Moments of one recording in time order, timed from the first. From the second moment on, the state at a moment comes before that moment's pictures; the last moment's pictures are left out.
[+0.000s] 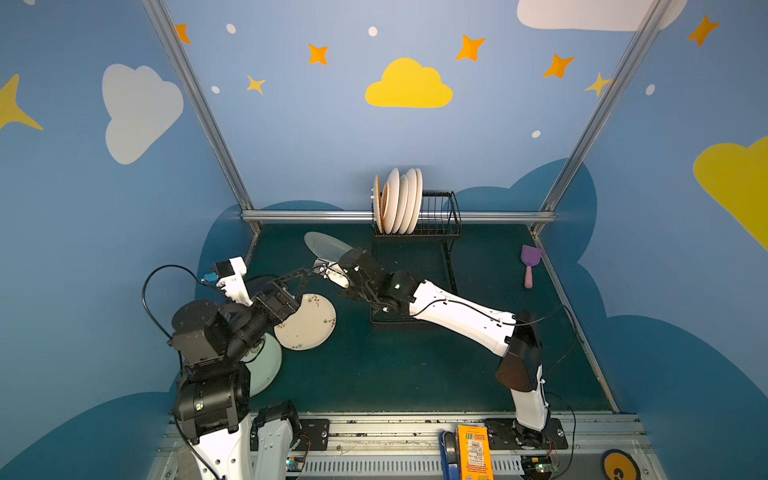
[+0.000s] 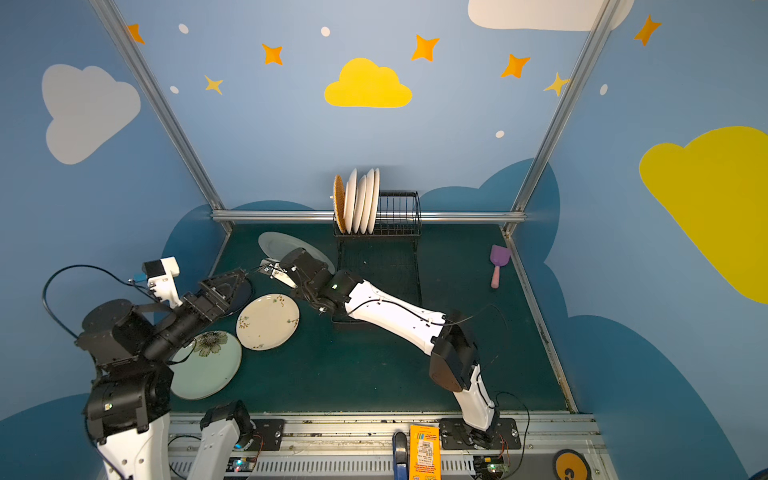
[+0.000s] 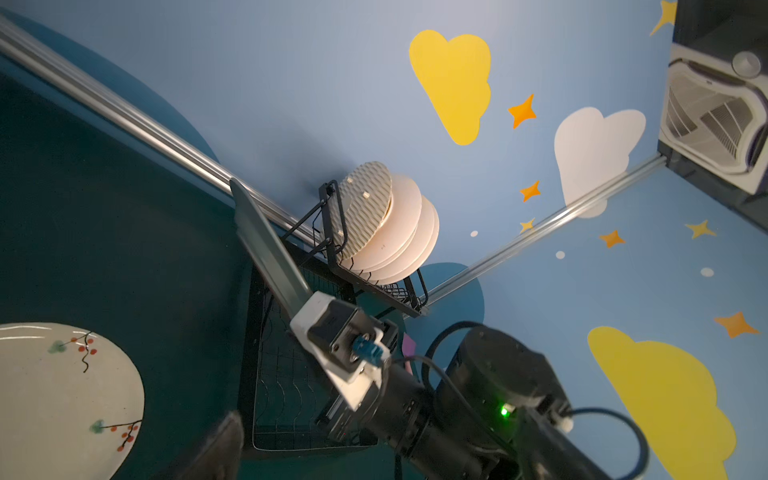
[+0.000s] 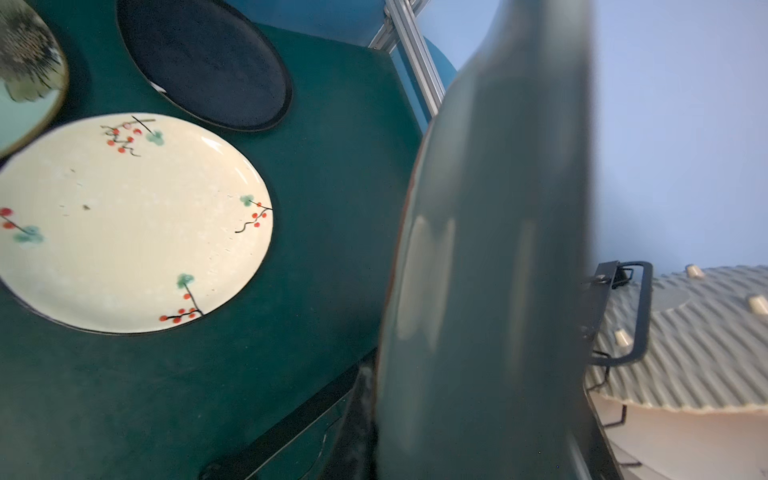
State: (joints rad) left arm 0.29 0.58 1.09 -0.66 0.74 -0.73; right arm 1.13 1.99 1.95 -0.53 0.36 -0.48
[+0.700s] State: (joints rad) left arm 0.19 0.53 0.74 -0.22 0.93 -0.72; right arm 0.85 1.63 2.14 -0.73 -0.04 0.07
